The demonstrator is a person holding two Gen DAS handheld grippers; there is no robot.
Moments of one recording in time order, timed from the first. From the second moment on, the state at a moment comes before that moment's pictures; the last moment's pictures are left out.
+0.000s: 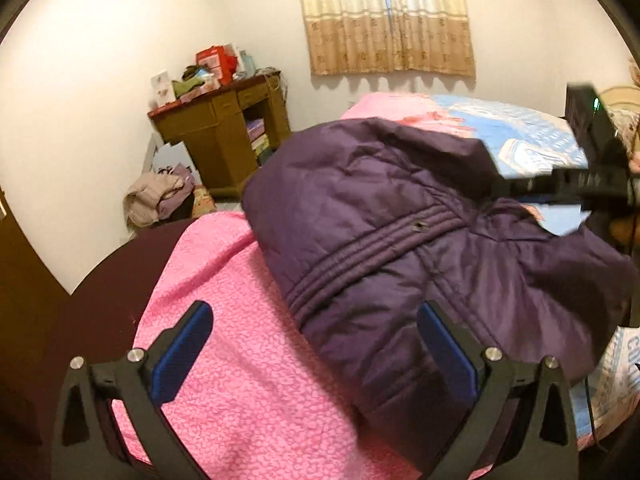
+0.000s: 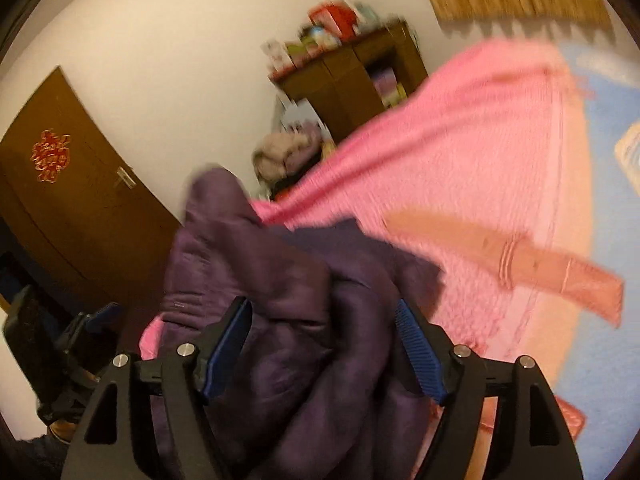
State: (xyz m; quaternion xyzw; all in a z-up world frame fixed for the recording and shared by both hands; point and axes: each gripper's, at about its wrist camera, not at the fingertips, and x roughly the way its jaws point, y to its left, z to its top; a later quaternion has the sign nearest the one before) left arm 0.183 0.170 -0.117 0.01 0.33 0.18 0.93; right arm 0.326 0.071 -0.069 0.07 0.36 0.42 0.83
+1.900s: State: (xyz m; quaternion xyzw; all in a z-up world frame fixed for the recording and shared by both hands) left arm 0.111 0.213 -0.060 0.01 0.23 0.22 0.95; right arm 0.134 0.056 0.022 -0.04 0.18 0.40 0.90
